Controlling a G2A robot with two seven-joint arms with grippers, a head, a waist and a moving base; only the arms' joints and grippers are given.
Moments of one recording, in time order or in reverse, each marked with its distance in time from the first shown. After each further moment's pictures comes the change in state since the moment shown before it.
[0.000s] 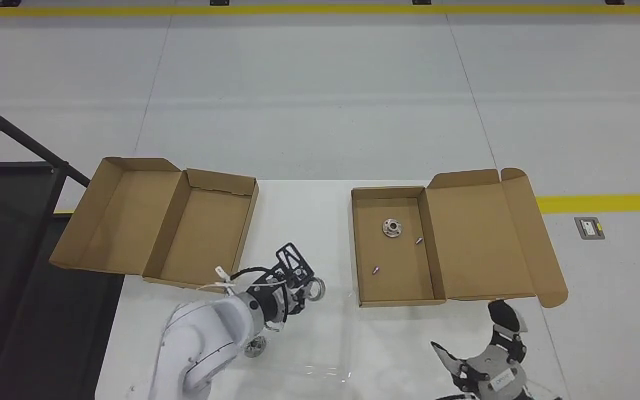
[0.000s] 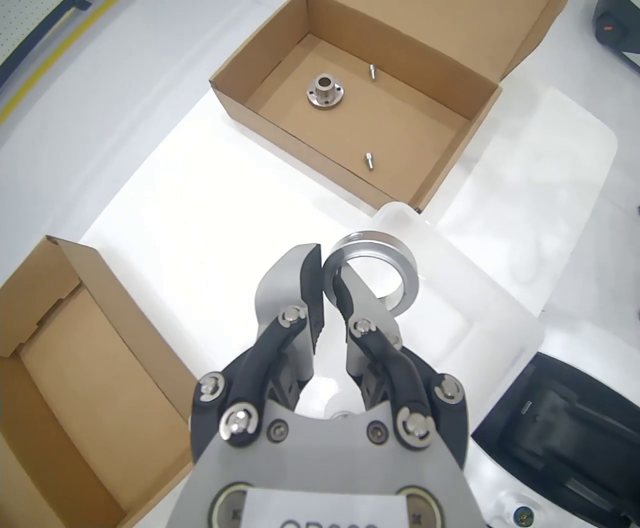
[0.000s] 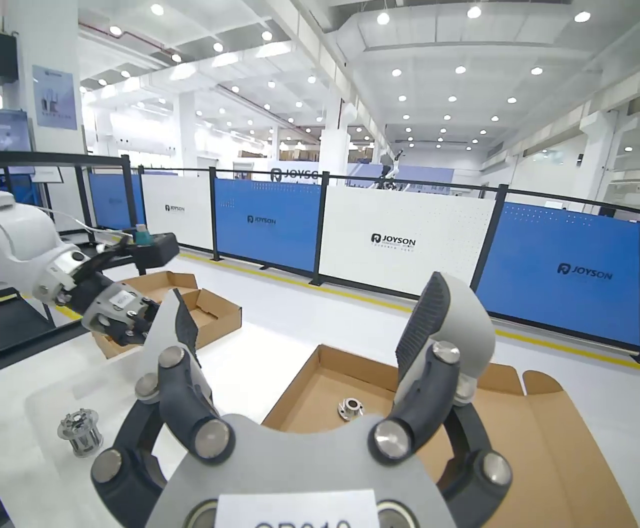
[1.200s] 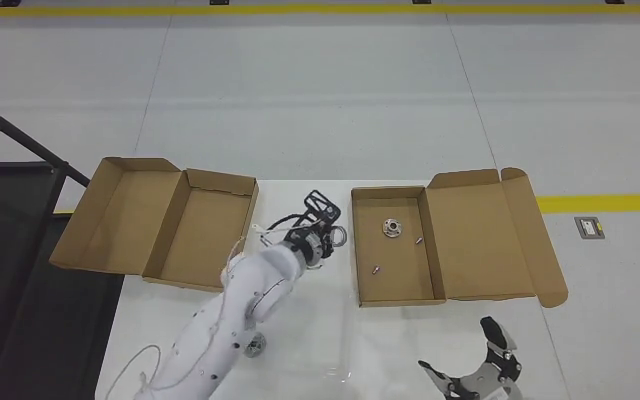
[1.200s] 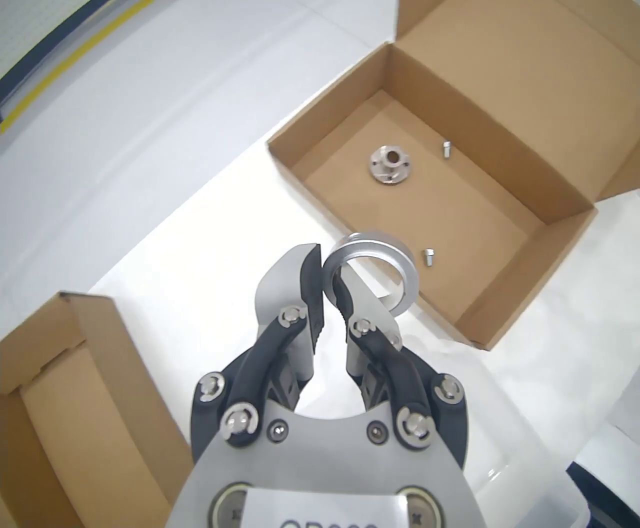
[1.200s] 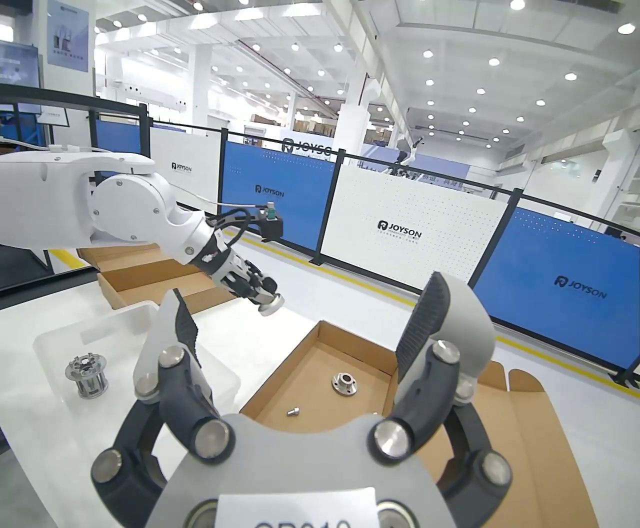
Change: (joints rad) left arm -0.328 -0.088 0.182 0.348 0.023 0.323 0.069; right arm -0.090 0.006 0.005 -0.071 -0.152 0.058 0.071
